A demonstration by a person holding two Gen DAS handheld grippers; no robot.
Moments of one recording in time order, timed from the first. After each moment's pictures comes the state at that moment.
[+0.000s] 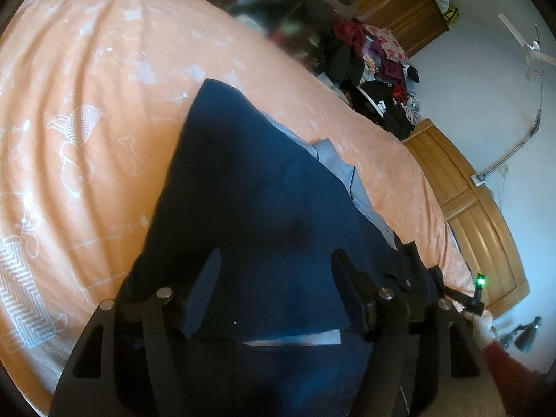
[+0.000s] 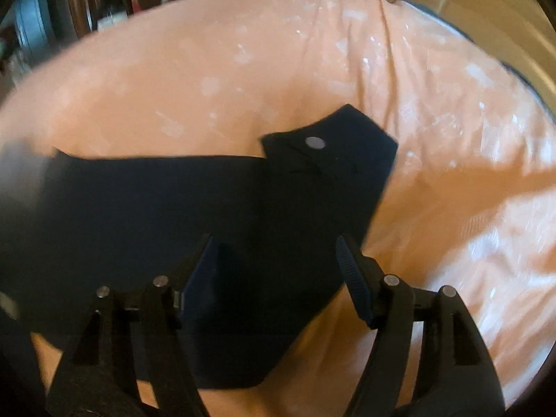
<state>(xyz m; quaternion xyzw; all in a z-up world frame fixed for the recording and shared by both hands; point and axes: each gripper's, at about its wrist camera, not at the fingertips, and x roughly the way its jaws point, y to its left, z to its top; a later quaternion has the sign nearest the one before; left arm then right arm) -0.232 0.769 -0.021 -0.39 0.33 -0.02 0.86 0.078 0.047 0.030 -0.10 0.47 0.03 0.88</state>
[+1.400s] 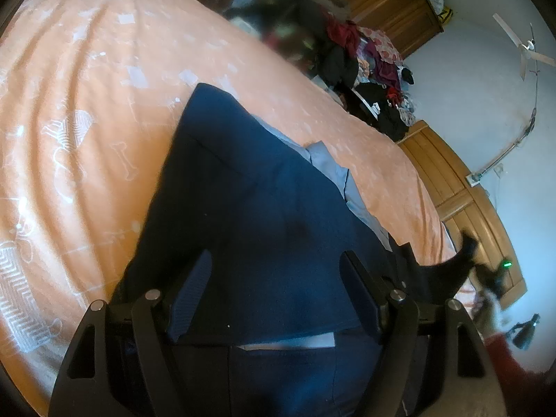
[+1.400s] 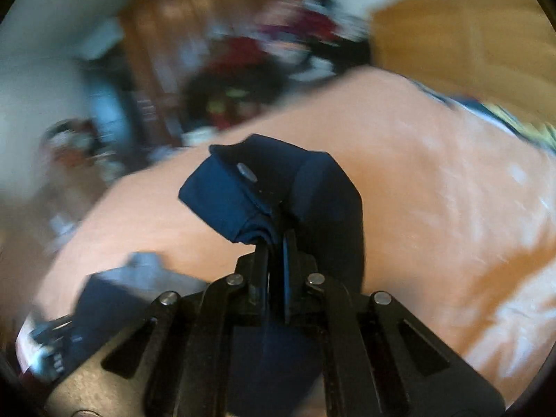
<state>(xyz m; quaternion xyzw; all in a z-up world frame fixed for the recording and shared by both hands) -0.227 0.765 -0.015 -0.39 0.32 -0.03 0.86 0.005 0.099 0.174 0.08 0.28 0.23 0.93</state>
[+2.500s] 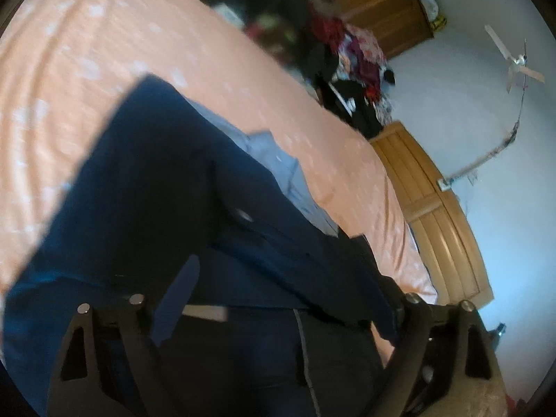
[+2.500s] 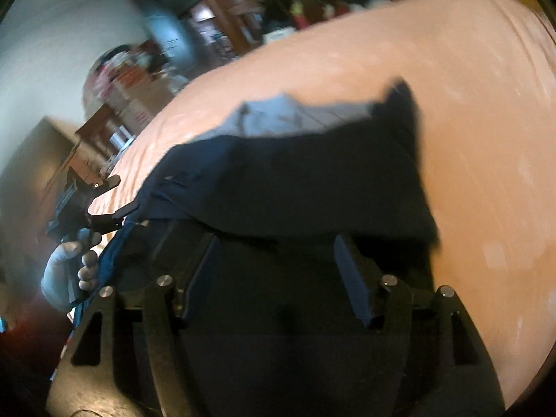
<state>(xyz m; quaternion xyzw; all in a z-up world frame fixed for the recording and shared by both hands) -0.209 0.711 0.025 -0.42 0.35 -0.08 0.83 -0.048 0.263 0.024 0.08 0.43 0.35 0.83</state>
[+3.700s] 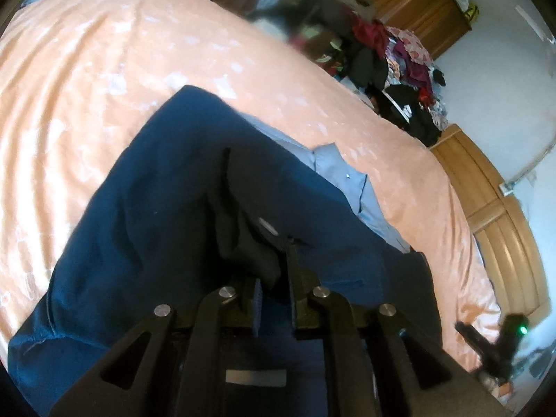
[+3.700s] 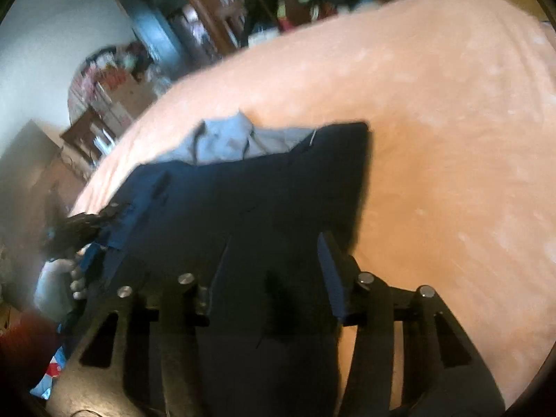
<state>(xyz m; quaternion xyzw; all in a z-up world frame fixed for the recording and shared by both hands) -0.191 0.722 0.000 -0.38 0.34 0.05 0.86 0.055 0.251 0.008 0.05 0.44 0.34 0.83</state>
